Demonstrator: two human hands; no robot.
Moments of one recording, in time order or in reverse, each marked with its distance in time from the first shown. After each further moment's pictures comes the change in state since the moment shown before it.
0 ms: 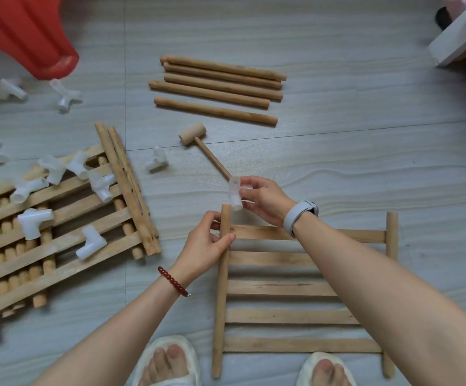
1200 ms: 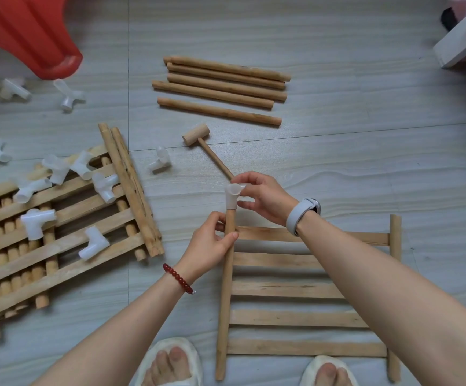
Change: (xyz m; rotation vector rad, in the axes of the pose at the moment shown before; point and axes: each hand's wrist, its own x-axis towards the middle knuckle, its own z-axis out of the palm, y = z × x) left_hand 0.011 -0.007 0.002 -0.001 -0.005 -0.024; right_hand 0.001 -0.009 0.008 -0.055 -0.063 -0.032
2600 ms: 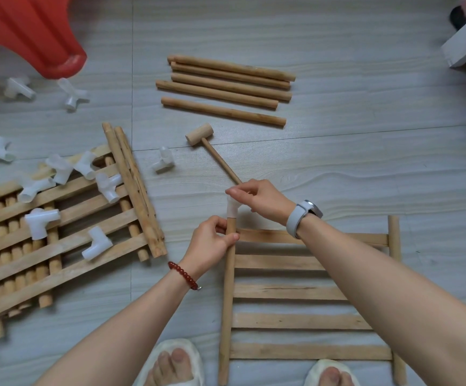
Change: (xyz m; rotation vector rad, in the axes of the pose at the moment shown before) left_hand 0.011 -0.005 0.003 -0.034 0.073 -0.144; right_hand 0.001 0.001 0.004 -0.661 0.011 -0.114
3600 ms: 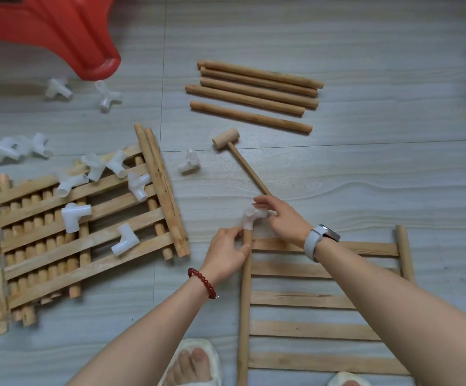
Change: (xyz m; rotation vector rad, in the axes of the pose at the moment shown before) left_hand -0.002 -0.020 -0.008 0.287 -0.071 0.028; right_hand -0.007 0.017 0.023 -0.183 0.007 0.022
